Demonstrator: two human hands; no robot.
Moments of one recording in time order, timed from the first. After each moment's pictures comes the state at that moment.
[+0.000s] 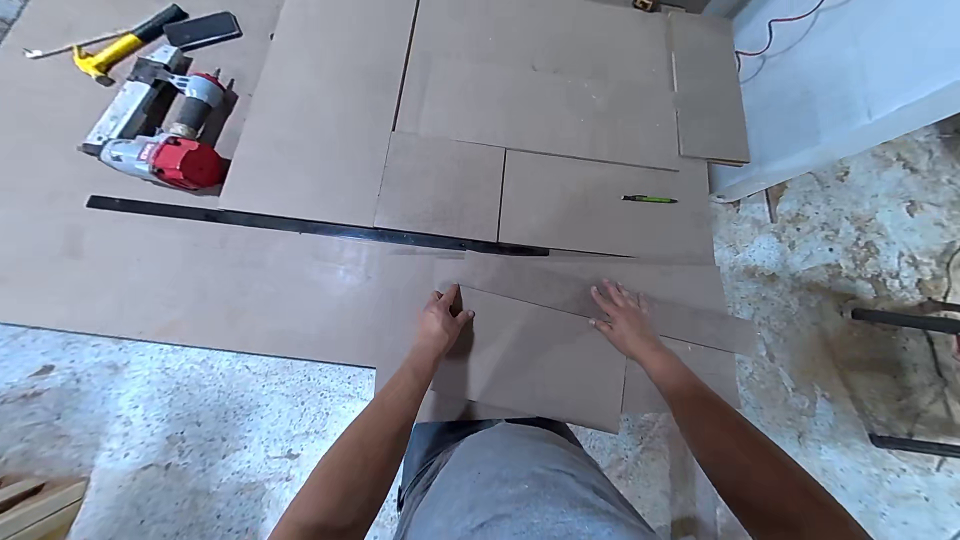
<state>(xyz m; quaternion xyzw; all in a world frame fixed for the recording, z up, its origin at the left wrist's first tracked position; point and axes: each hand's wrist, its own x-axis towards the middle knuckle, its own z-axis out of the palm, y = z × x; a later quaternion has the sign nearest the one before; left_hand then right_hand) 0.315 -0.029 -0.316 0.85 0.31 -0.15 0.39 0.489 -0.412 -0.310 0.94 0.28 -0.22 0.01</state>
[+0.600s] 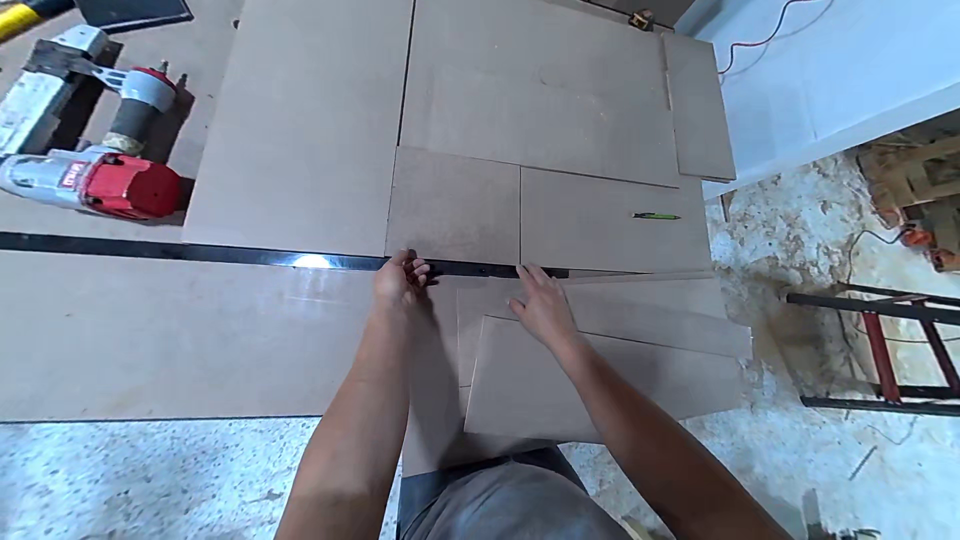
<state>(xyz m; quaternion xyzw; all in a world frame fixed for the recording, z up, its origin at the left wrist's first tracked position) 0.406 0.146 -0.325 0.28 0.58 0.04 0.77 0.458 -0.132 -0.283 0.95 0.21 -0.22 -0.06</state>
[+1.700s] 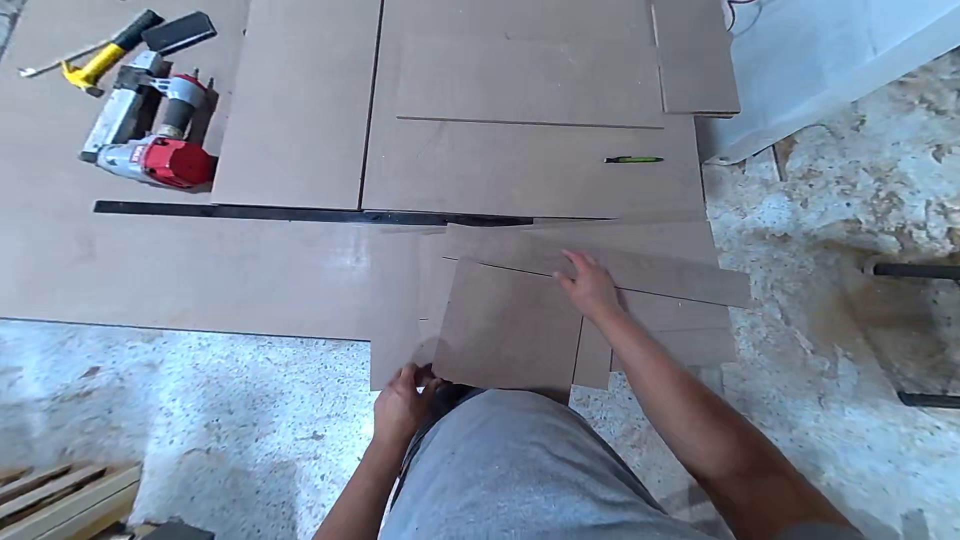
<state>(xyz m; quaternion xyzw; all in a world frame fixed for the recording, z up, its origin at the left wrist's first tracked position) 0.128 -0.084 -0.287 0.87 0.33 -0.27 0.25 0.452 -0.356 -0.270 0.94 0.18 -0.20 -0.21</state>
